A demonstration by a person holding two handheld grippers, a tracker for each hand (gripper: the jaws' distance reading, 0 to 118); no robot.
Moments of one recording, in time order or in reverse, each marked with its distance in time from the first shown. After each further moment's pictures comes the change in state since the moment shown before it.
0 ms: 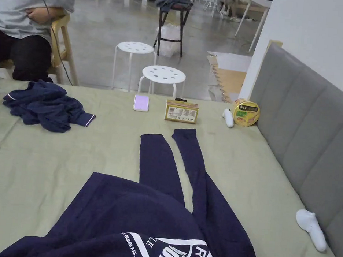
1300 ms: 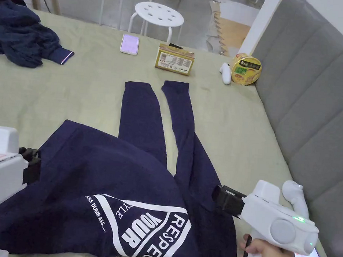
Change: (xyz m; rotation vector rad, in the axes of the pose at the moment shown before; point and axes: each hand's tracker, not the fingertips) left arm 0.100 0.127 -0.068 0.145 -0.122 0.027; right arm 0.115 0.122 -0.129 -0.026 -0.098 -0.412
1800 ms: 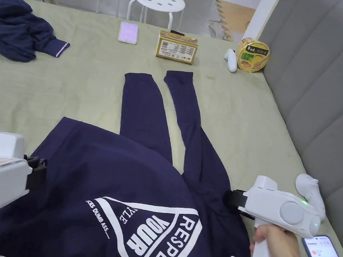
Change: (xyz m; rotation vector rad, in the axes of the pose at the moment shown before) left arm -0.012 0.002 -0.048 -0.126 -0.010 -0.053; right arm 0.021 -0.007 -0.042 -0.185 0.094 -0.108
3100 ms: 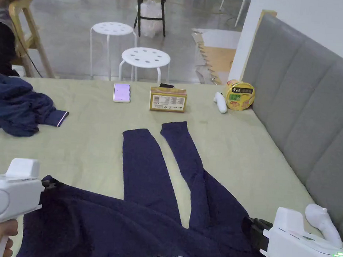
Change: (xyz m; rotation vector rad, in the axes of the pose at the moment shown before) left arm -0.025 0.090 -0.022 0.048 -0.015 -0.087; right arm -0.037 -0.006 0.085 0.307 0.045 0.151
